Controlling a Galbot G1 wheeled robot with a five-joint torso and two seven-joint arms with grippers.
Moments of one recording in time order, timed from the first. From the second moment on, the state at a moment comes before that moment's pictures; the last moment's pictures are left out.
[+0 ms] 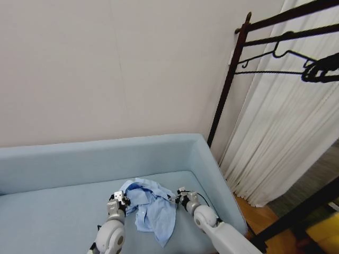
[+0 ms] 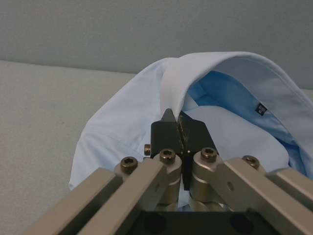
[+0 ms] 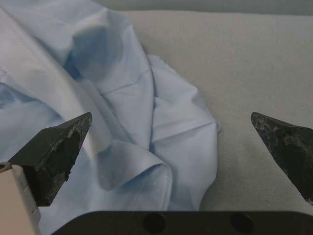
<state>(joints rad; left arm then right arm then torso) 1.30 -1.20 -0.28 -2.01 -0.63 0.45 -0.62 -0.89 1.08 -0.14 1.55 0.68 -0.40 0.15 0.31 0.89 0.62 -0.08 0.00</state>
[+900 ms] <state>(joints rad) 1.29 -1.20 -0.29 -2.00 -0.63 0.45 -0.62 -0.88 1.00 -0.19 1.71 0.77 -0.41 0.14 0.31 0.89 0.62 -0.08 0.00</state>
